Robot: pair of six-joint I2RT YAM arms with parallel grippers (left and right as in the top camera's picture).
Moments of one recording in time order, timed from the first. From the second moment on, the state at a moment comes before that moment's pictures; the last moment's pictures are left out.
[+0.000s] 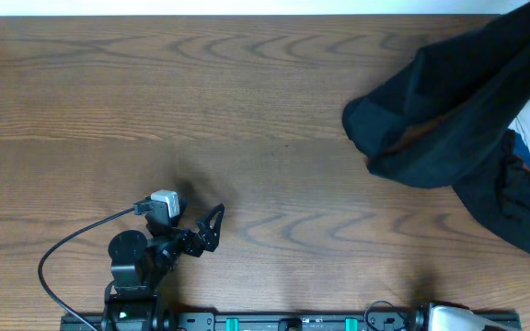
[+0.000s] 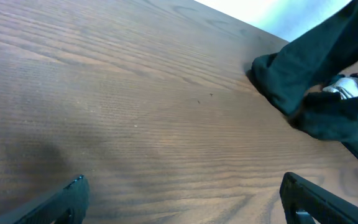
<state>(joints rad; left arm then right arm) 0.01 0.34 0.03 -0.09 0.52 -0.33 -0.12 1.40 1.81 -0.48 0.33 0.23</state>
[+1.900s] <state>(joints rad) 0.01 0.35 0.03 -0.06 0.55 -0.33 0.62 1.82 1.84 -0.62 0.04 0.29</state>
